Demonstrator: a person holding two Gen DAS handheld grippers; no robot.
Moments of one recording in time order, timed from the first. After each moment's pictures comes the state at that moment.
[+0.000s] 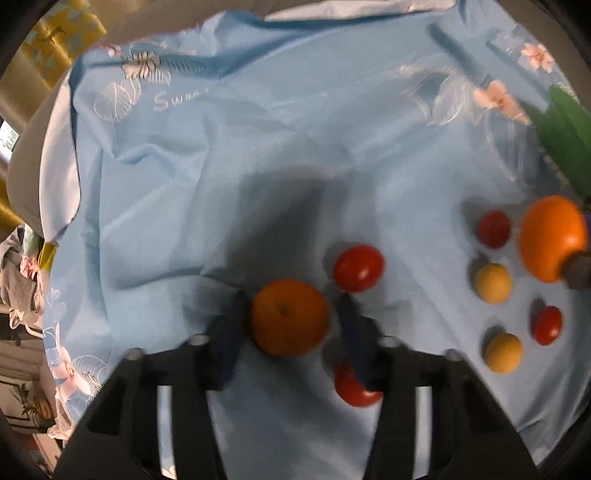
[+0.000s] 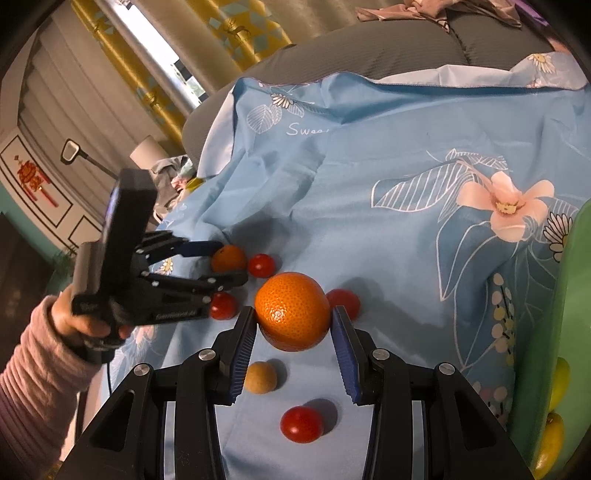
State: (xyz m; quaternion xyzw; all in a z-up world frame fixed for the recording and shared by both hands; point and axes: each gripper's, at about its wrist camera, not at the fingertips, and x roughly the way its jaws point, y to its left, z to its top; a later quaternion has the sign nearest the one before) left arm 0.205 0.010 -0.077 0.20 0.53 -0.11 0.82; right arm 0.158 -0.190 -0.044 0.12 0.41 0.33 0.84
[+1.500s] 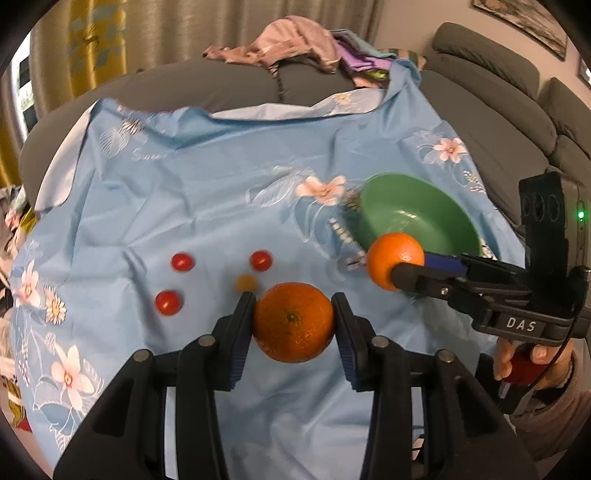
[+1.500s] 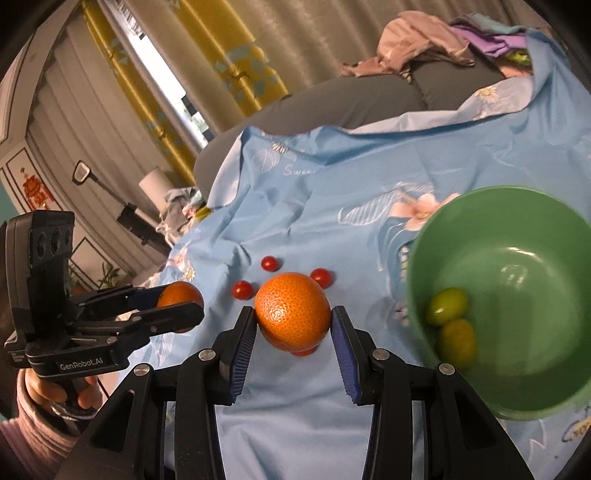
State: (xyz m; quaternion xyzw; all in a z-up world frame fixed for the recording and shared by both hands) left arm 0.050 -0.078 0.042 0.02 0.42 -0.20 0.89; right arm 0.064 -0.265 0.005 0.14 0.35 0.29 0.88
